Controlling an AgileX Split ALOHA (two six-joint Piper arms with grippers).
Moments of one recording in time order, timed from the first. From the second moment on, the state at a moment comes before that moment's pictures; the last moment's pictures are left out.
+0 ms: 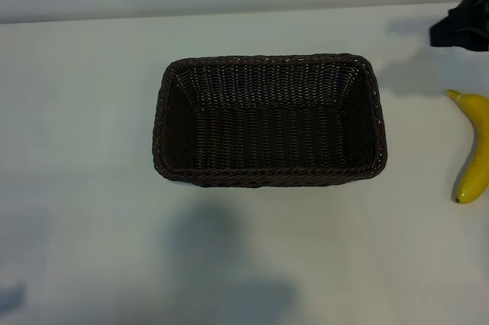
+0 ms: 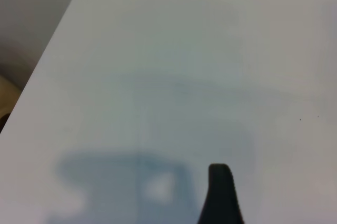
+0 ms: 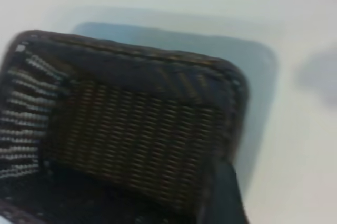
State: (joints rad) left arm 0.09 -0.01 -0.50 0.11 1.05 -0.12; right arm -0.03 1.46 -1.10 0.64 0.80 -0.54
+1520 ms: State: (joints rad) left arm 0.09 -0.01 -0.50 0.11 1.05 -0.12; right arm -0.05 1.80 -1.16 0.02 0.91 0.08
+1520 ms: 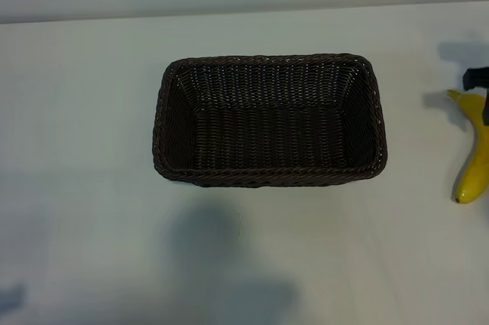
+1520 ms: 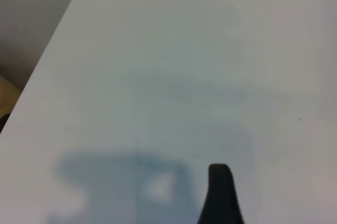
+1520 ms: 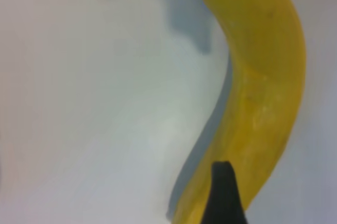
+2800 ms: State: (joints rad) left arm 0.09 -0.01 -0.50 0.11 1.05 -0.12; right arm -0.09 1.98 -1.17 0.04 0.79 0.08
